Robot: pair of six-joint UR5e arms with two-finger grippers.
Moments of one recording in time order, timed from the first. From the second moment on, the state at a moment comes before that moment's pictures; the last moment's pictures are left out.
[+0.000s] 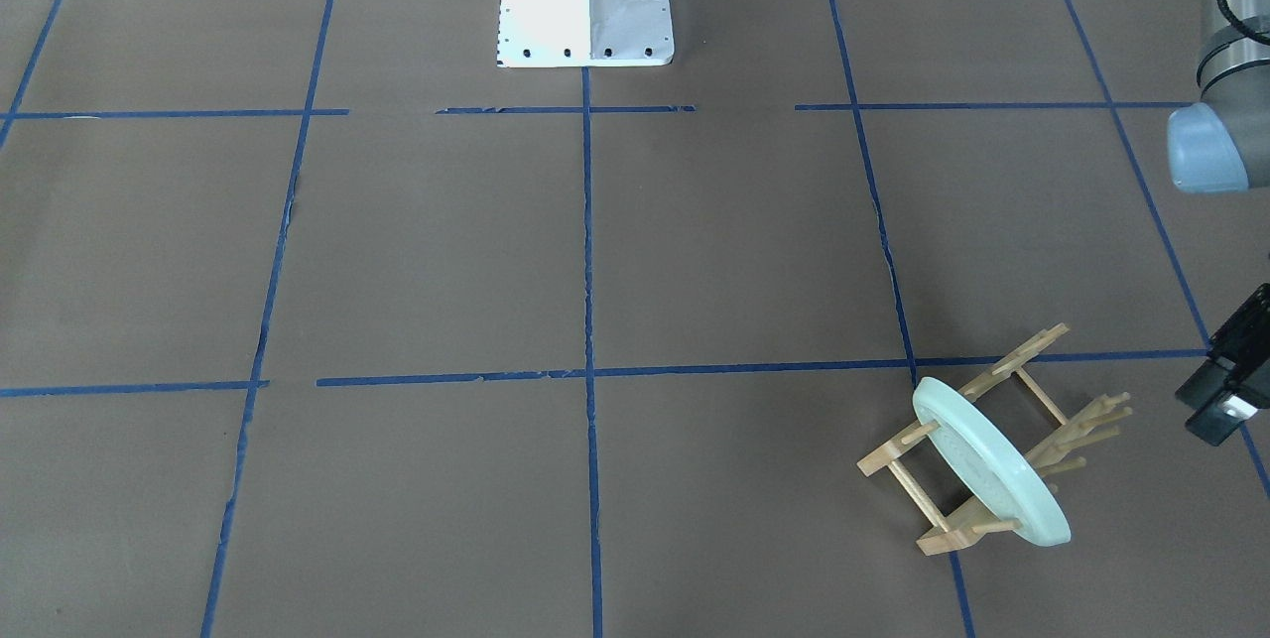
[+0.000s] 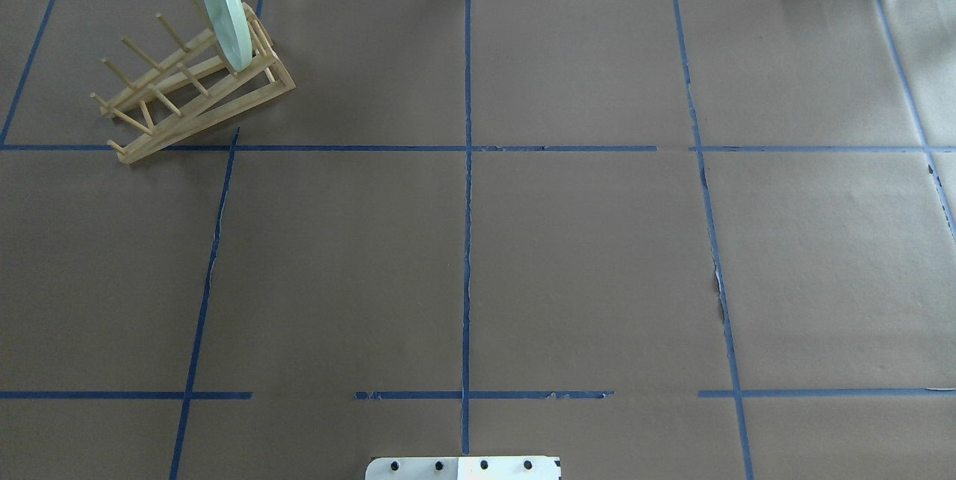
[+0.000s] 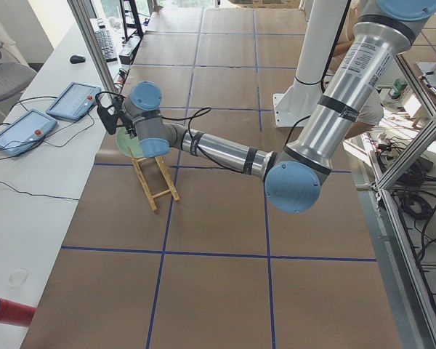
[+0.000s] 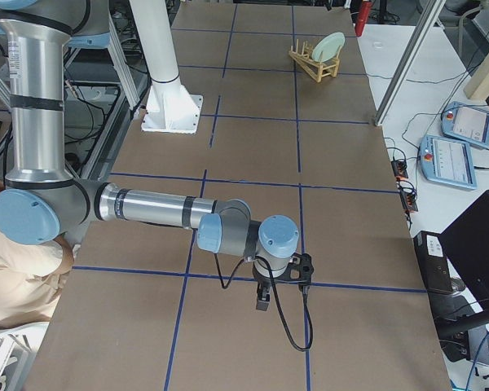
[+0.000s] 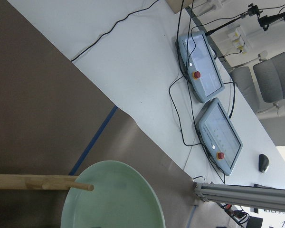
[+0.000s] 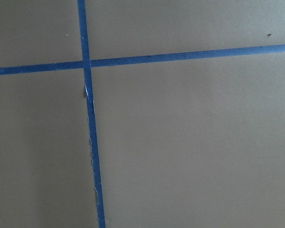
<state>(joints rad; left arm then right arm) -1.28 -2.06 -1.34 -2.63 -2.20 -1.82 1.62 -1.62 1.56 -1.62 2.32 -0.02</state>
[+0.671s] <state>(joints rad) -1.15 -2.13 -1.24 -2.66 -2.04 -1.89 1.62 -1.62 1.56 -1.62 2.32 -0.02</state>
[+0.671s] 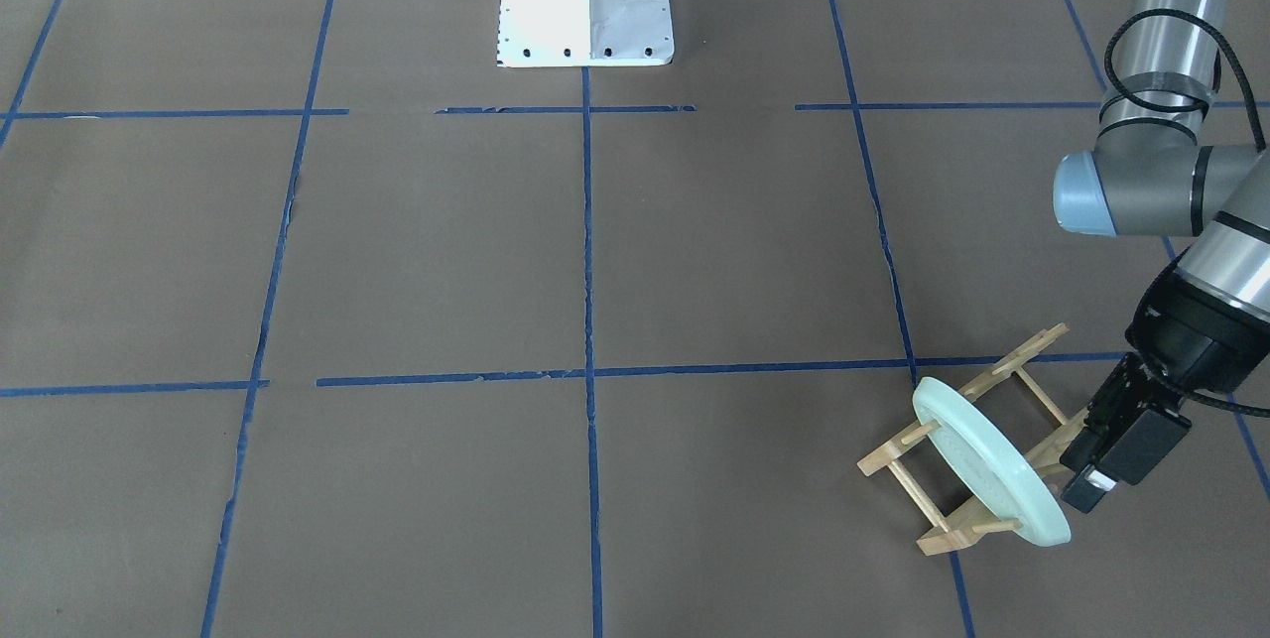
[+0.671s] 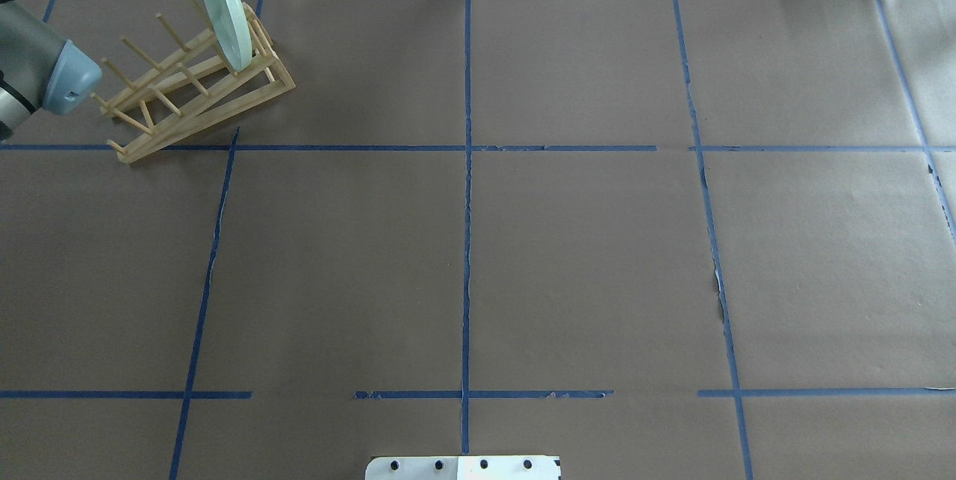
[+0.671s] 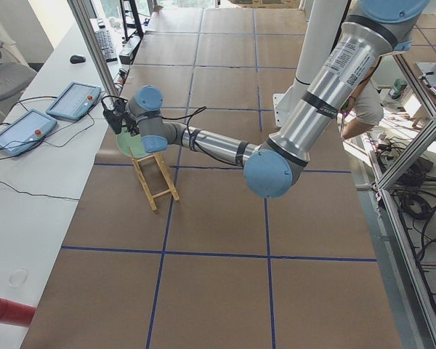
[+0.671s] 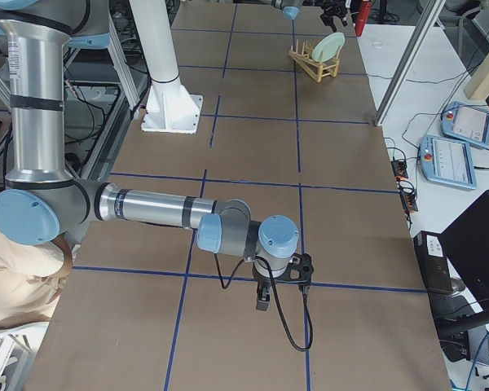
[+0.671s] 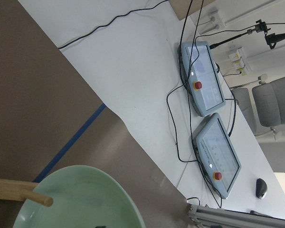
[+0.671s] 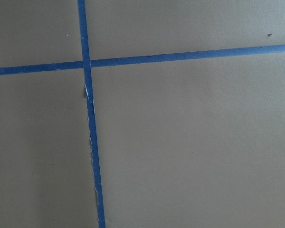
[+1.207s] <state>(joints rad) -1.12 -2.14 -1.24 -2.66 -1.98 -1.90 1.62 -1.62 1.56 -1.62 2.32 -0.02</state>
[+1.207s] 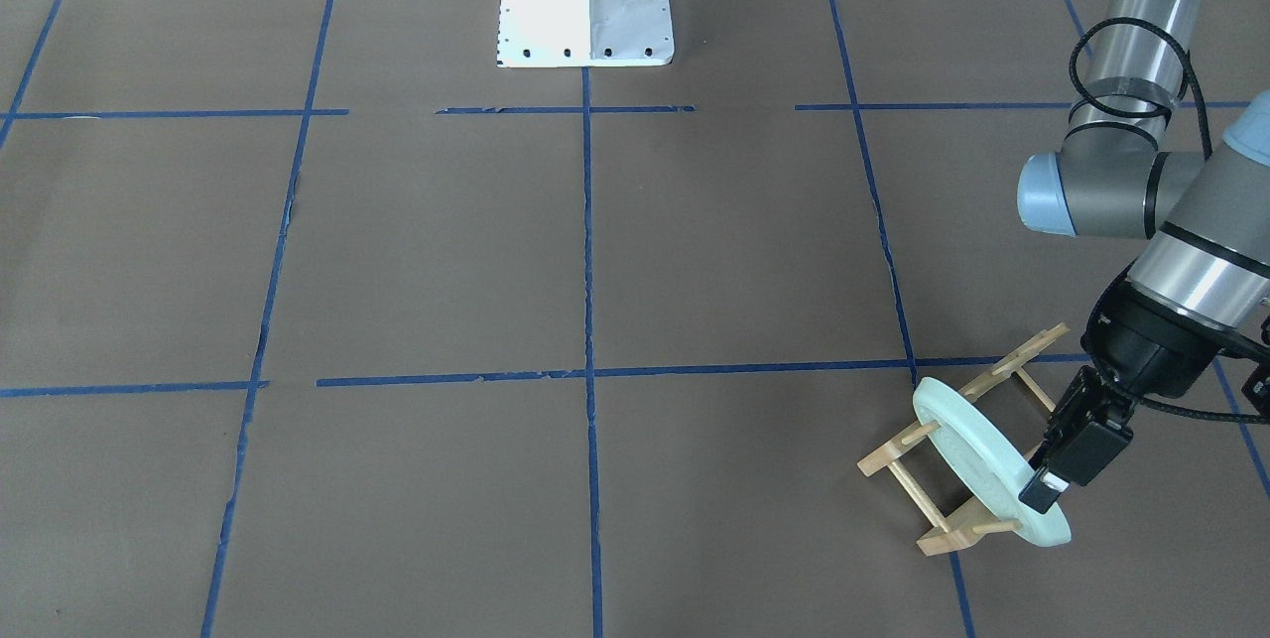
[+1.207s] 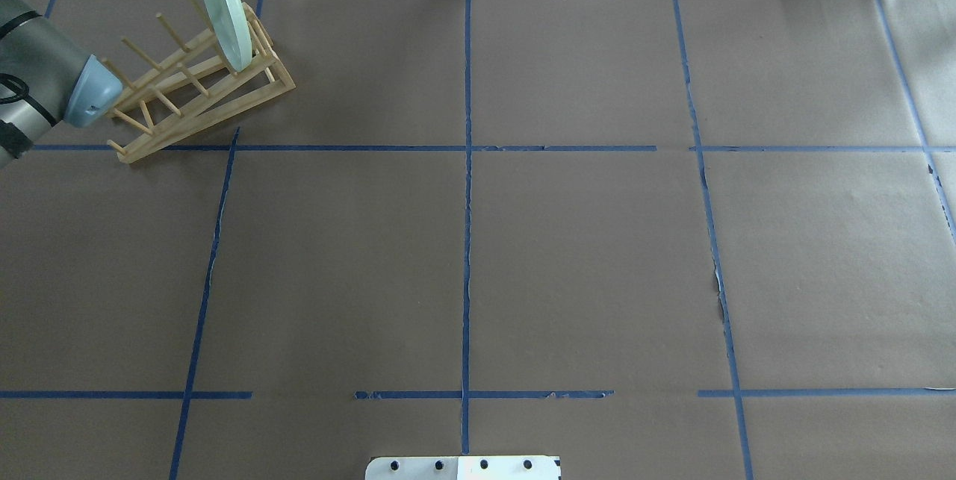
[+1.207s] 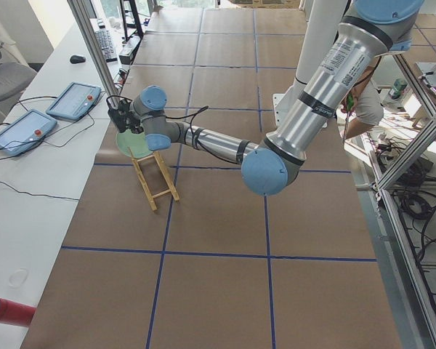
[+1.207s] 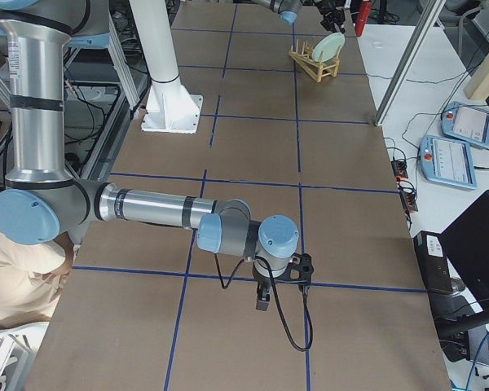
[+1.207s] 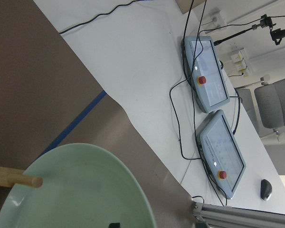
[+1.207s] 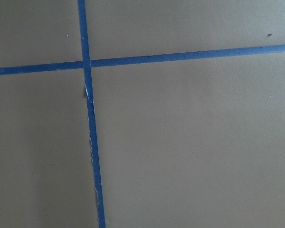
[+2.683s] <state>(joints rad) -1.23 -2.21 -1.57 -2.23 -2.11 -1.95 1.62 -1.62 1.56 -1.62 2.32 -0.02</state>
